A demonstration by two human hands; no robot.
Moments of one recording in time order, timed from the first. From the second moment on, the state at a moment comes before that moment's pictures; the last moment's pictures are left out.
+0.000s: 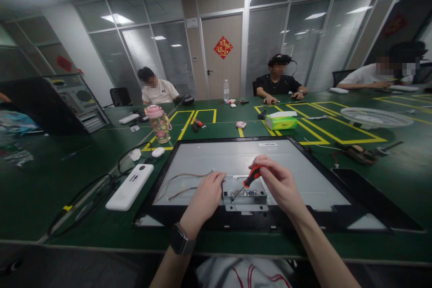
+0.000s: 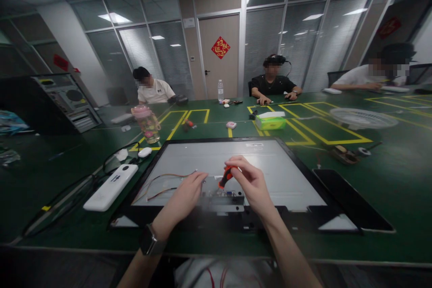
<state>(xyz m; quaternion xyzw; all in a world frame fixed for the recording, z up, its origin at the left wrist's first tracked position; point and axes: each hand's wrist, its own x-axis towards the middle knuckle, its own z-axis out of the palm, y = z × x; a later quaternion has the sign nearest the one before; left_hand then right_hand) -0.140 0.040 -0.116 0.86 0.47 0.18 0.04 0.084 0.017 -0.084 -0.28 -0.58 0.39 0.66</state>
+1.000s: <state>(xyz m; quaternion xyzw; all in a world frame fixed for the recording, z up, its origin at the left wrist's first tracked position) -0.141 0.042 -0.121 0.86 0.47 0.17 0.03 0.083 0.013 -0.081 -0.30 -0.59 0.43 0.62</state>
